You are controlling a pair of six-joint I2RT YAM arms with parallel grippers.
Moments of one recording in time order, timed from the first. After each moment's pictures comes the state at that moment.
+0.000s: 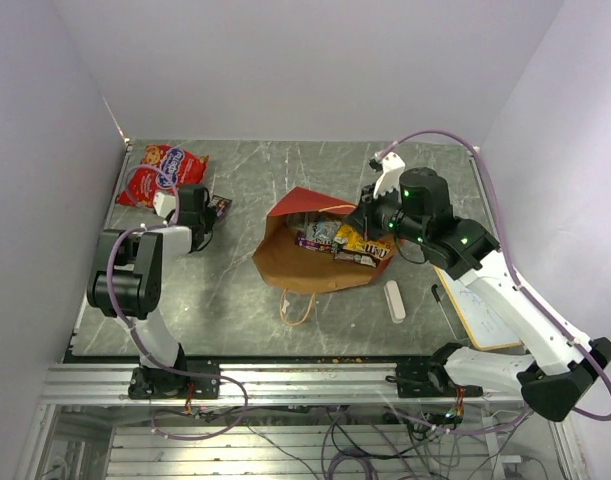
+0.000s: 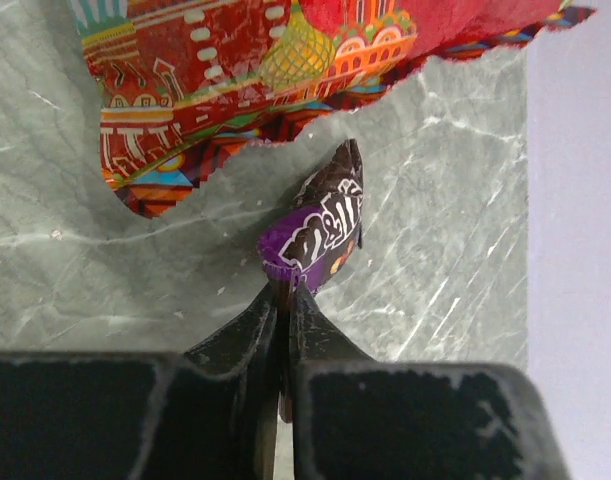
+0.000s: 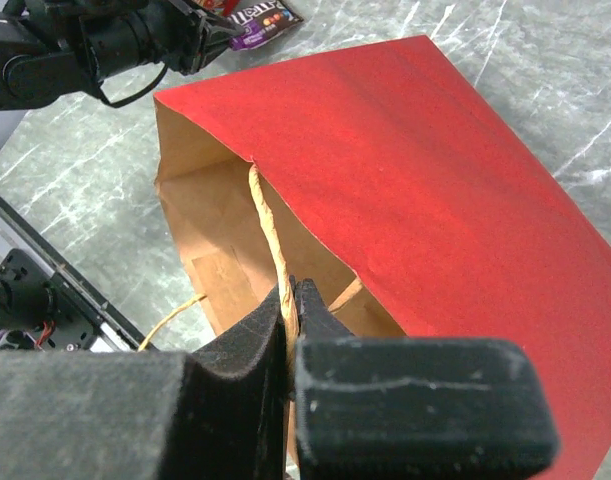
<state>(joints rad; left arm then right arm) -0.11 1.75 0.84 0.25 -0.27 -1.27 0.66 1.14 1.26 -0.57 -0.09 0.23</state>
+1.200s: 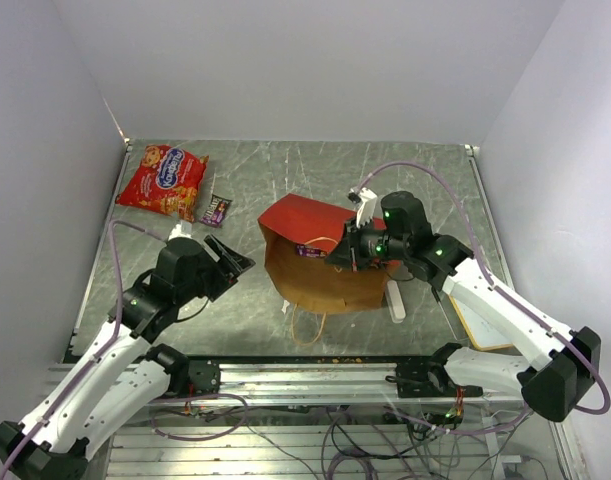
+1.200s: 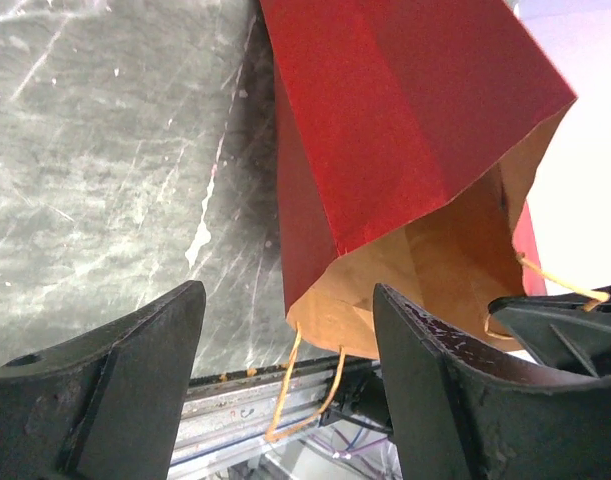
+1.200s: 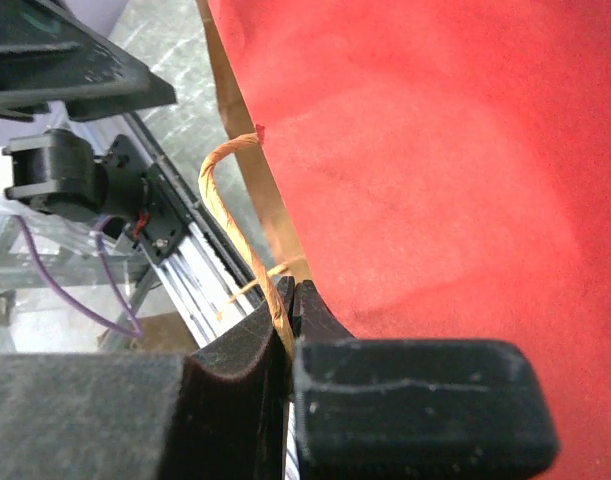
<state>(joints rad) -0.52 0.66 0.68 -0.60 -0.02 -1.16 0.66 1.13 1.00 -0.43 -0.42 0.33</state>
